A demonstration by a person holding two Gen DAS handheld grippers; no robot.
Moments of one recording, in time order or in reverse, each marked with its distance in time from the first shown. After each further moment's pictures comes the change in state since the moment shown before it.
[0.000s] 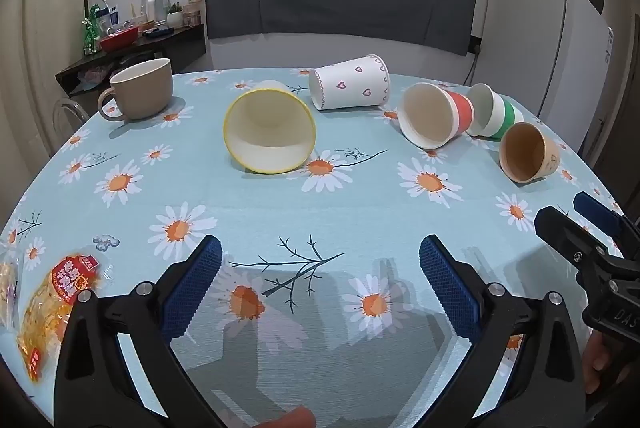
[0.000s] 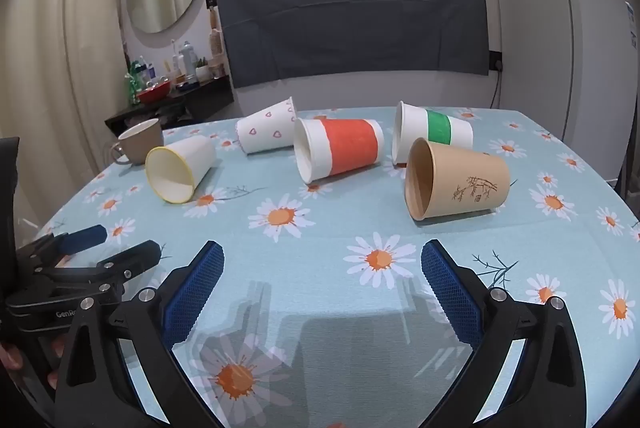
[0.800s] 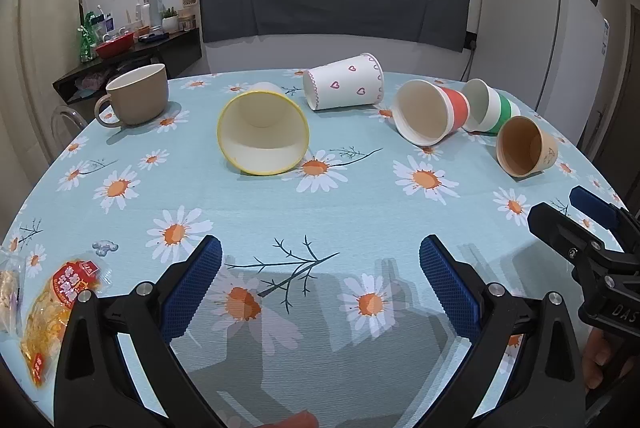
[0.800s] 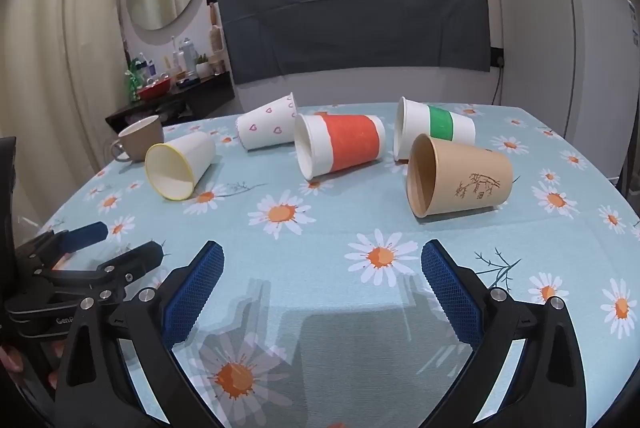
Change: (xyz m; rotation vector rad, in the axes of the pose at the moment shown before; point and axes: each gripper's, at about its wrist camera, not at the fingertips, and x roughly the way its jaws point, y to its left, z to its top) left arm -0.001 -0.005 -0.001 0.025 -0.012 -0.001; right arm 0.004 0.002 0.000 -0.002 0.016 0.007
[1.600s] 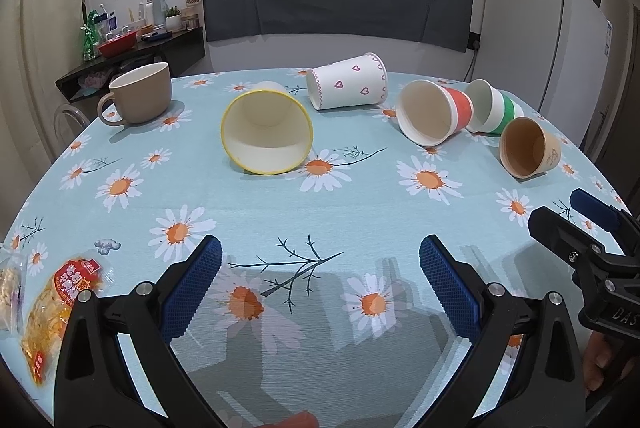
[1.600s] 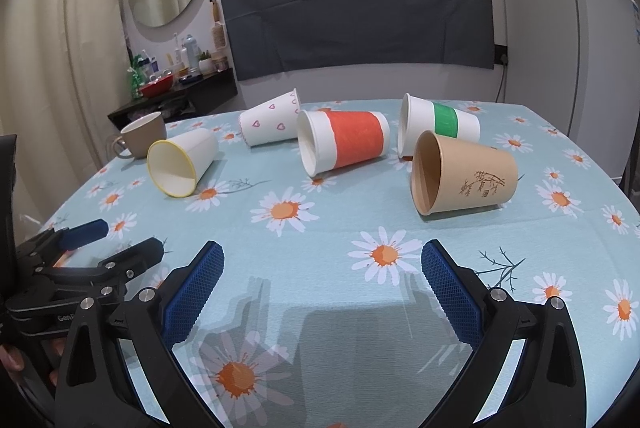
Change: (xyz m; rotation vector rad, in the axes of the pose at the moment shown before) left arm 0.001 0.001 0.001 -0.002 0.005 0.010; right arm 0.000 0.001 -0.002 -0.002 0.008 0.007
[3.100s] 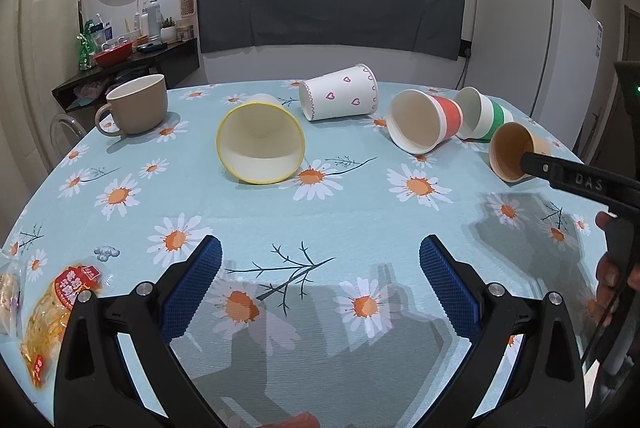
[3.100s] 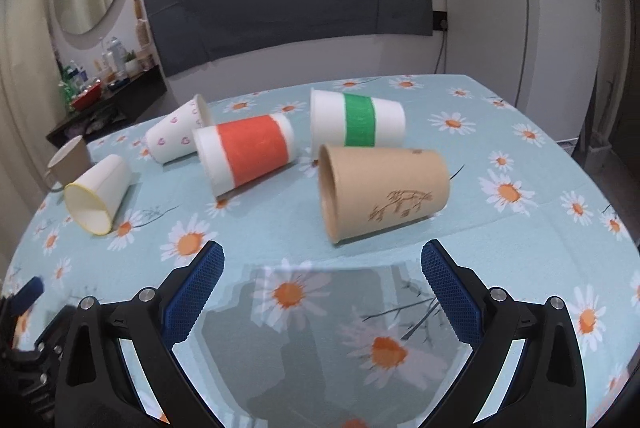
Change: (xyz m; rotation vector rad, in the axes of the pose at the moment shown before) left arm -0.008 -0.001 -0.001 0.015 -0.040 -0.024; right arm 0.037 -0.058 0.046 0.128 0.129 -0.252
